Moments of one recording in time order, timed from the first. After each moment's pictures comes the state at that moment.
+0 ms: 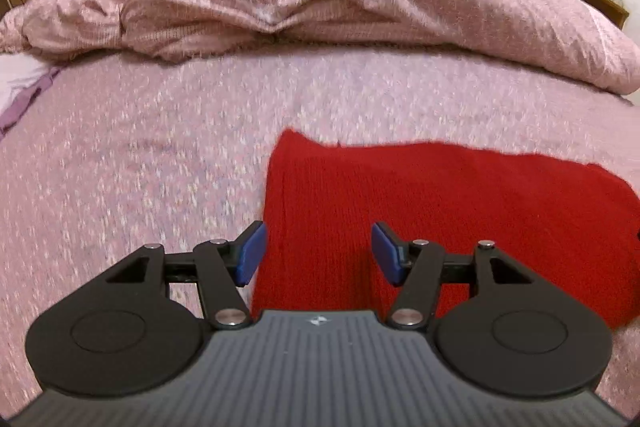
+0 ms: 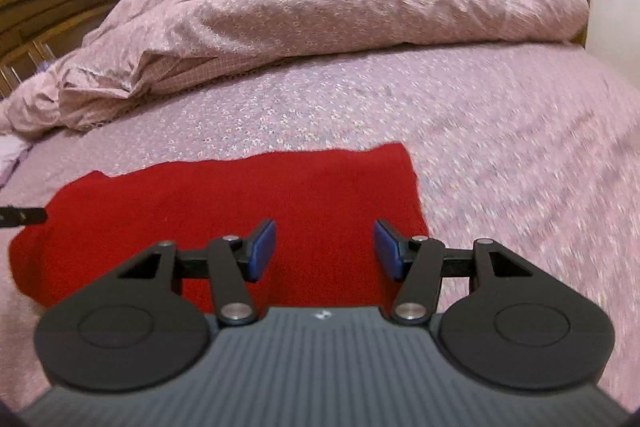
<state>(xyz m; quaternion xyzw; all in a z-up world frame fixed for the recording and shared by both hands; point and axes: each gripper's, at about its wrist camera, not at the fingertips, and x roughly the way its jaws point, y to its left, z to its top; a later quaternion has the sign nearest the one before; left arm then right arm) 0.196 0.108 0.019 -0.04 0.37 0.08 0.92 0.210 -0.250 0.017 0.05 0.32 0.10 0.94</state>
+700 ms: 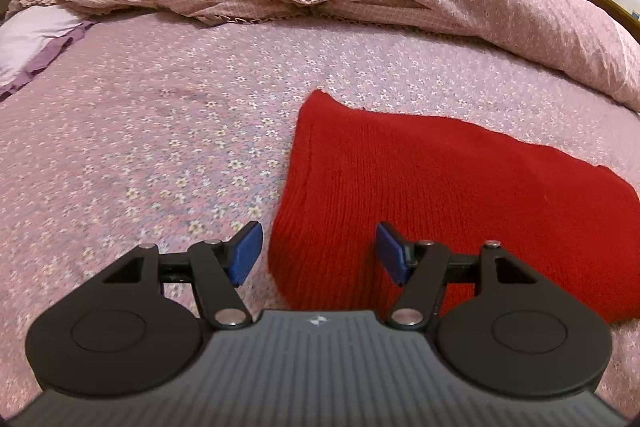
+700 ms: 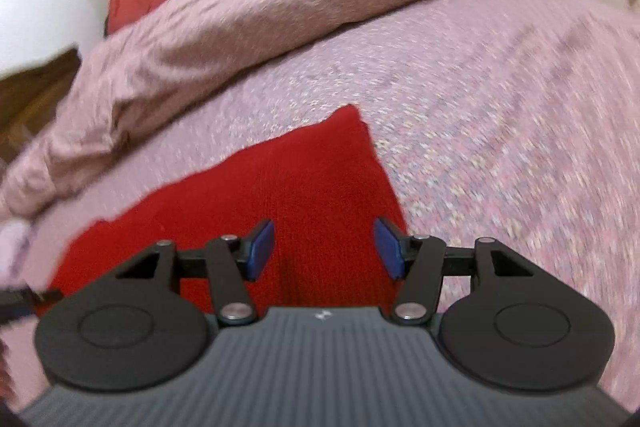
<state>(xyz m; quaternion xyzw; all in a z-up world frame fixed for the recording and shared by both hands) 0.163 0.108 0.015 -0.08 0.38 0.12 0.91 0.171 -0.284 0.000 0.19 0.32 0.04 0.93</state>
